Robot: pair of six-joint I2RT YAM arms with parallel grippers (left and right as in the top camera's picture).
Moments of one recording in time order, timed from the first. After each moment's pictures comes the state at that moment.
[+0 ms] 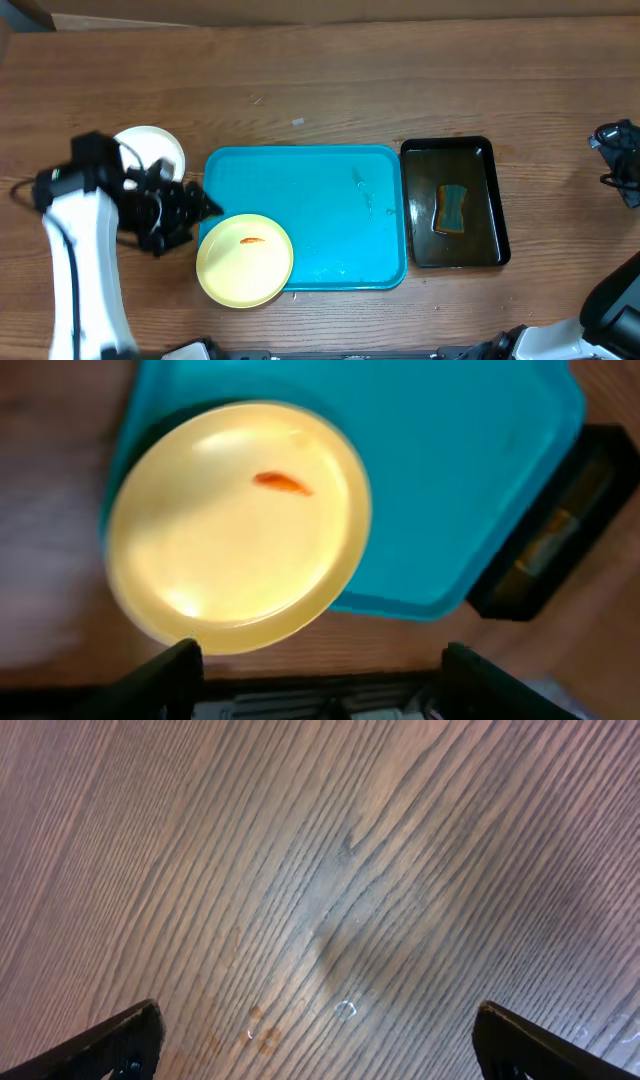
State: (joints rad) left arm 0.35 1.36 1.19 -1.43 0.47 -0.17; right arm -0.59 1.71 1.25 -0.61 -0.02 0.51
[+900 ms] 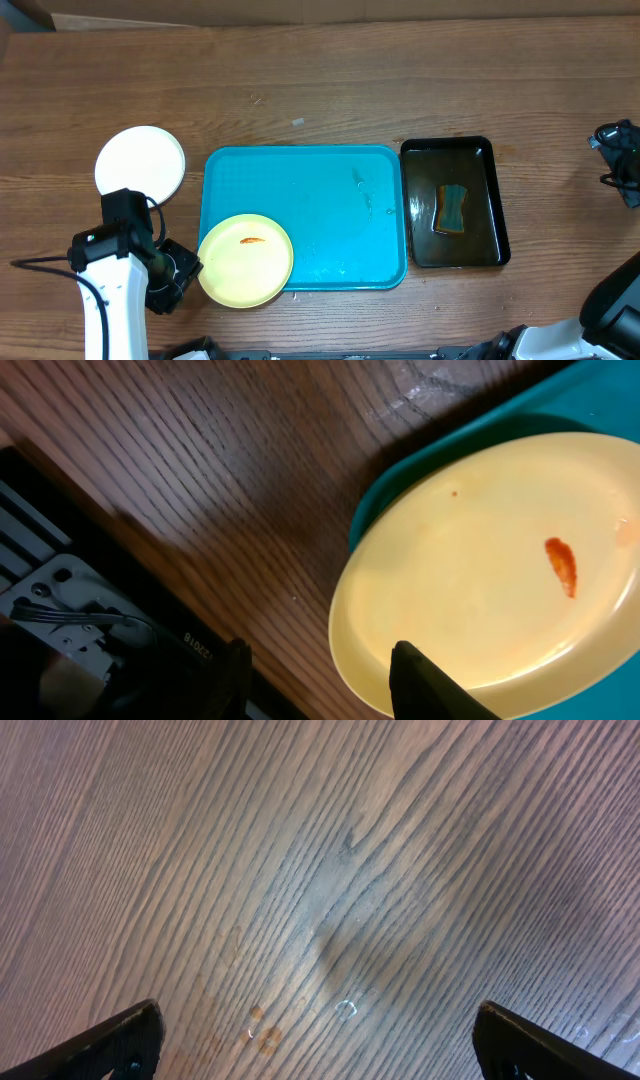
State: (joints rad) left arm 0.33 1.15 0.83 -1.31 0.04 -0.70; right arm -0.59 1.71 1.25 -0.61 -0.02 0.51
